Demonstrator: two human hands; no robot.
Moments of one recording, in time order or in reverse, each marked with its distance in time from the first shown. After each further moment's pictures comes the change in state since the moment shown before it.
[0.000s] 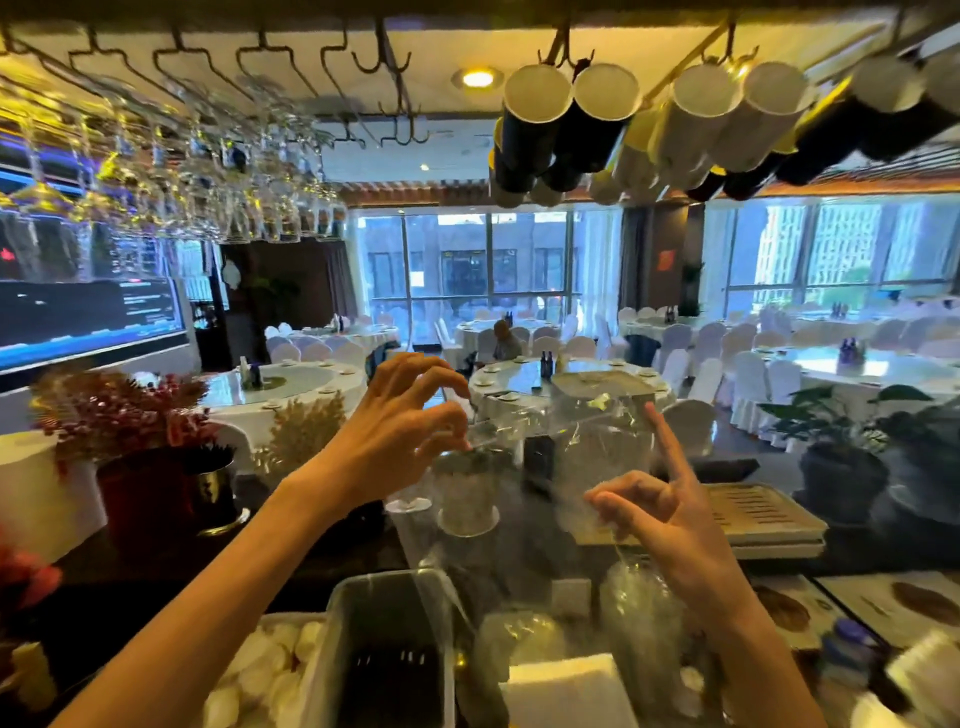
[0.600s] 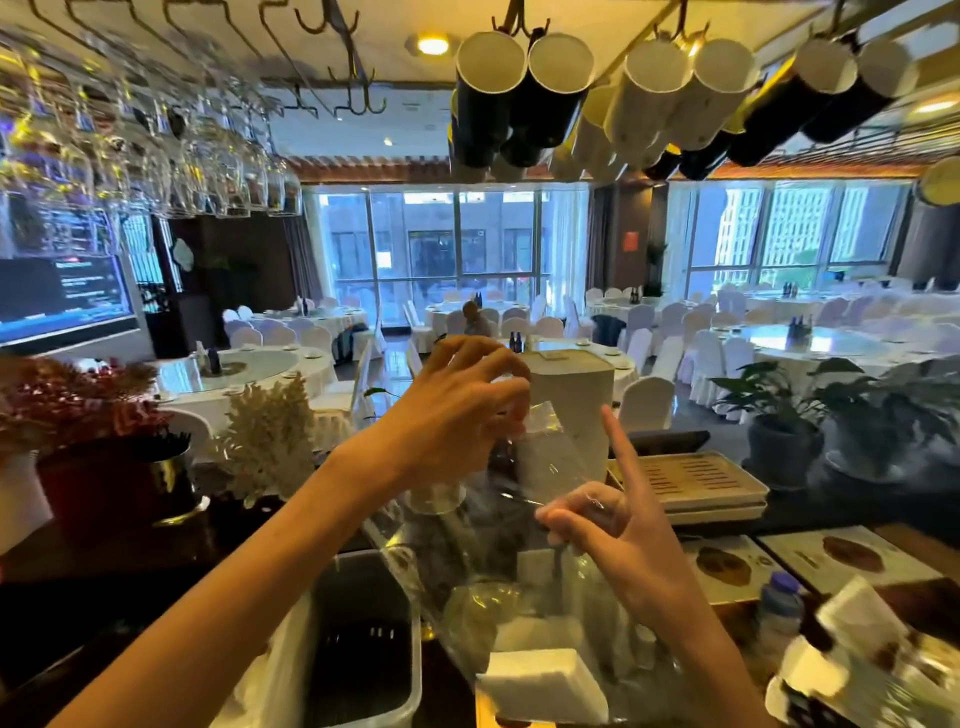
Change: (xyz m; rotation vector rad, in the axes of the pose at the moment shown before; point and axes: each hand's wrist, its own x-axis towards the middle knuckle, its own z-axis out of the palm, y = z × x) left_hand 0.055 0.073 -0.005 -0.122 -0.070 0.037; right_hand -0.039 -0.002 0.005 -0.080 -0.011 0.021
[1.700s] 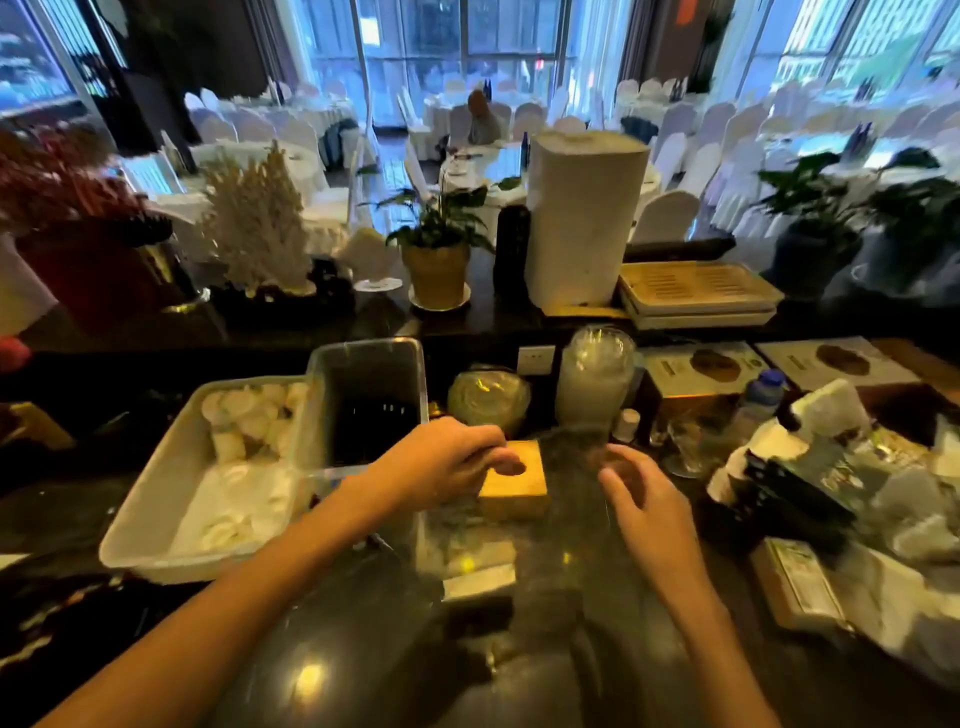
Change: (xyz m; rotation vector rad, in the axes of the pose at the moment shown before) left_hand -0.182 0.103 0.110 -0.705 -0.532 -0.326; right_hand -0.159 0.122 -0.010 -0.562 0.152 0.498
